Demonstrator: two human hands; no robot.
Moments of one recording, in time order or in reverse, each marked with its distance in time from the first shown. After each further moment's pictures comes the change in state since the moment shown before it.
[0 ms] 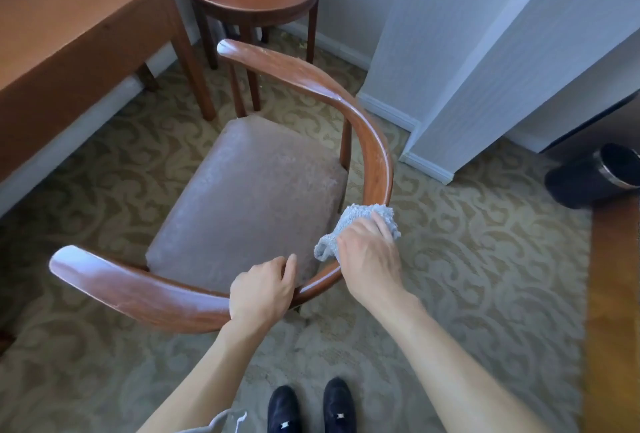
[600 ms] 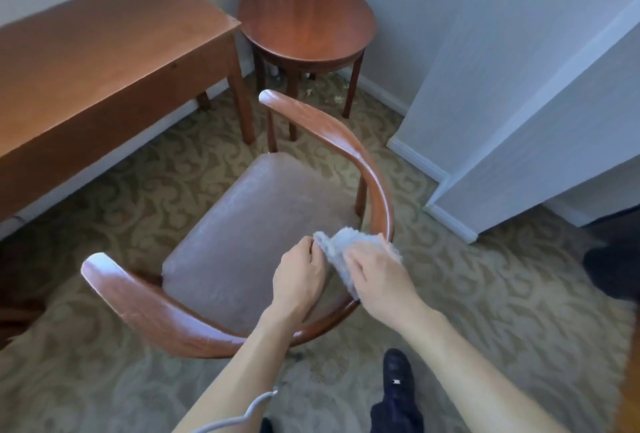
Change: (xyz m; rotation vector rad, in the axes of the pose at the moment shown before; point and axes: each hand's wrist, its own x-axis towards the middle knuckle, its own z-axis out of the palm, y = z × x) left_hand 0.054 0.105 -0.057 -0.626 0.206 -0.241; right_hand 0.061 0.059 -0.063 0.269 -0.137 -0.263
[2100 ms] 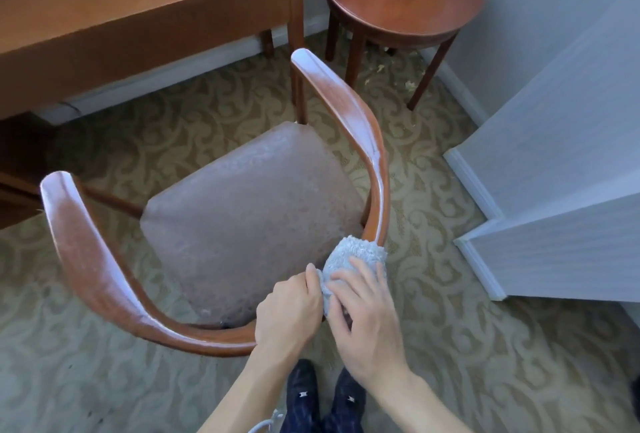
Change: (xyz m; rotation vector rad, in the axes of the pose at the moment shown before) left_hand 0.003 0.040 0.115 0.520 -0.028 -0.222; right_hand 0.024 0.121 0.023 0.204 0.027 -0.318
